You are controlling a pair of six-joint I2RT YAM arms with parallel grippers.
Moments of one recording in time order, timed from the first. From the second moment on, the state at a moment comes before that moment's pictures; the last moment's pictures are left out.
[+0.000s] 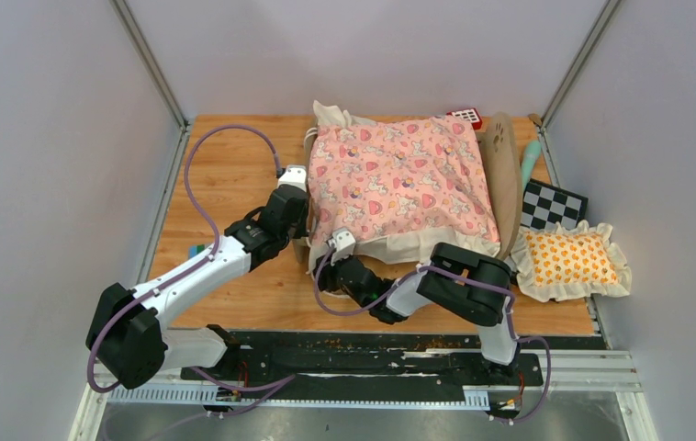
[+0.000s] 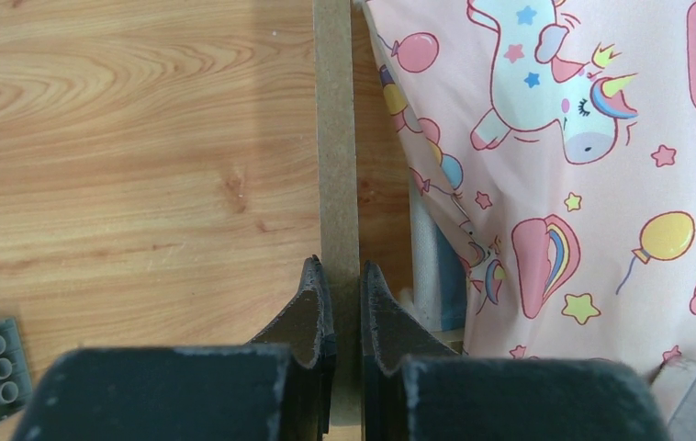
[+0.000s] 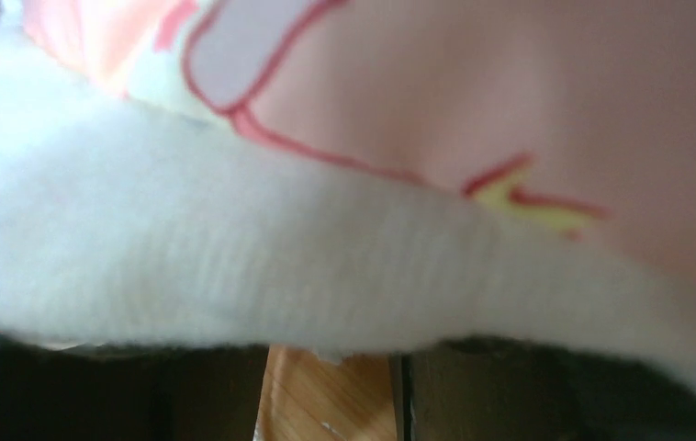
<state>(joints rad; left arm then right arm) -0.66 1.24 0.87 -0.31 -0.40 -0.34 1.12 1.98 0.72 0.93 0.37 0.39</state>
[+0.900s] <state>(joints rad) -0.66 1.24 0.87 -0.32 -0.40 -0.34 1.25 1.89 0.78 0.59 0.47 0.51</state>
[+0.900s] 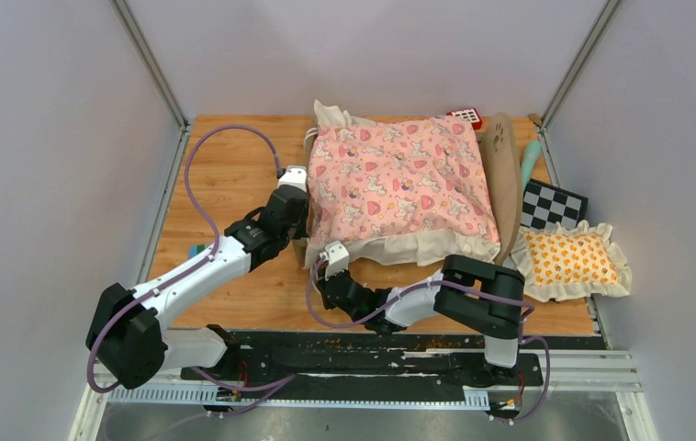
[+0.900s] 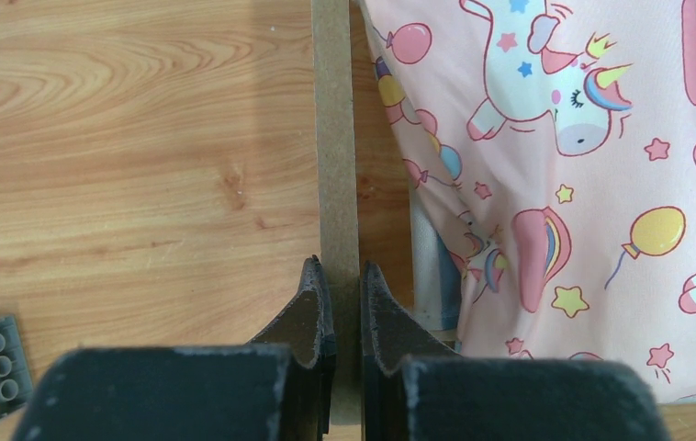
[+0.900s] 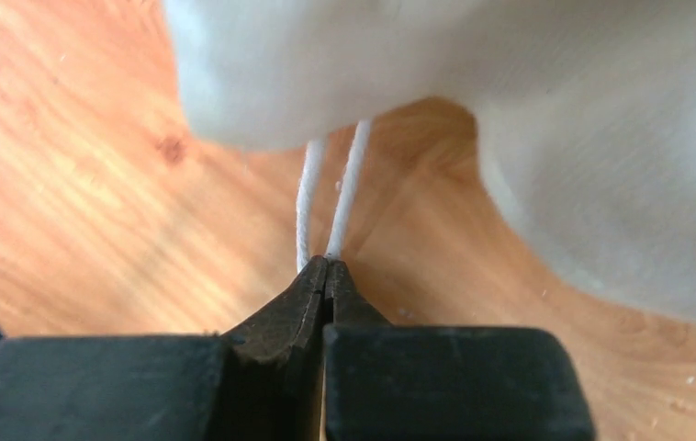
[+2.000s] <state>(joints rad) -0.66 1.24 0.87 -0.32 -0.39 -0.34 1.41 1.45 0.57 0.17 0.59 0.53</state>
